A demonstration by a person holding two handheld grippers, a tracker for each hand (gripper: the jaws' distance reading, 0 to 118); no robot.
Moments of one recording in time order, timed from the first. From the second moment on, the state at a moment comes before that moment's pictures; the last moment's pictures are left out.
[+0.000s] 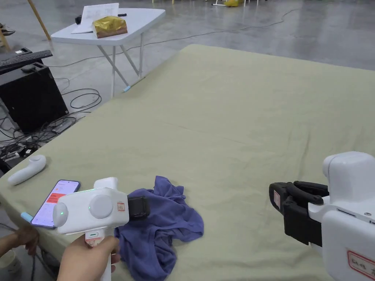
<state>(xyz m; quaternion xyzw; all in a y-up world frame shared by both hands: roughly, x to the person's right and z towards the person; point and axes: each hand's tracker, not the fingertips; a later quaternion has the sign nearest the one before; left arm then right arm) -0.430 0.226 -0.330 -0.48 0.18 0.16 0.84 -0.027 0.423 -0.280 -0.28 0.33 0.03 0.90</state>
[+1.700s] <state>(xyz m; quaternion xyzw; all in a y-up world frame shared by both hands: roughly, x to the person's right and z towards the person) 0.036 0.336 -0.404 -0.44 -0.31 0.18 0.82 0.303 0.437 -0.167 -0.20 -0.04 -0.10 0.97</state>
